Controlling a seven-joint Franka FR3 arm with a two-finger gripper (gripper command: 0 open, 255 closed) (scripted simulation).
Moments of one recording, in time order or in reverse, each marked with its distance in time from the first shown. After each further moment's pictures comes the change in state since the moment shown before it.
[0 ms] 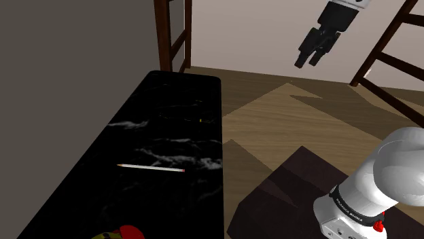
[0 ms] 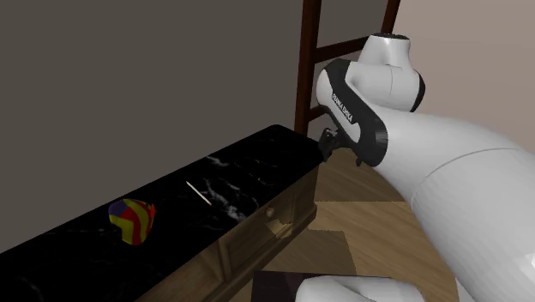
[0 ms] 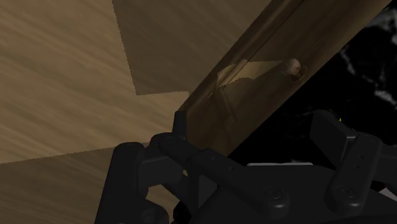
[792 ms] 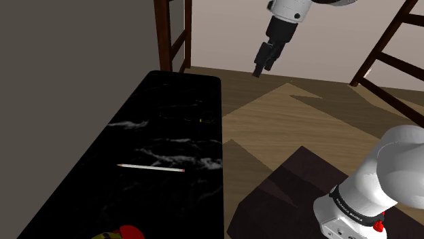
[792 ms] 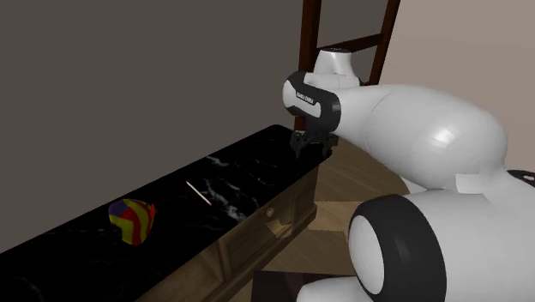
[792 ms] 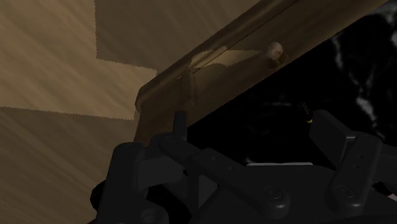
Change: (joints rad) arm 0.120 0.321 0.058 0.099 0.020 0.202 -0.125
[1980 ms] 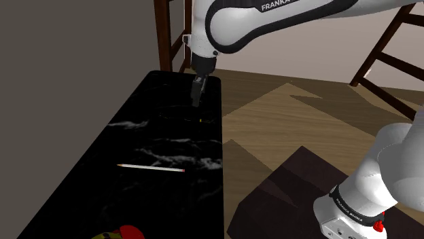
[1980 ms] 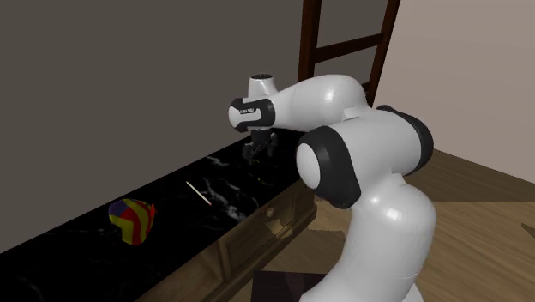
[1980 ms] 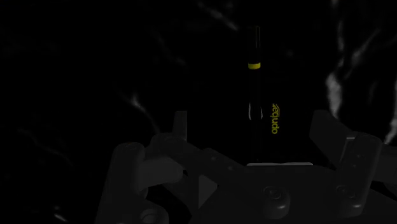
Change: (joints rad) arm 0.159 0.546 0.146 0.305 -0.055 0.201 -0.178
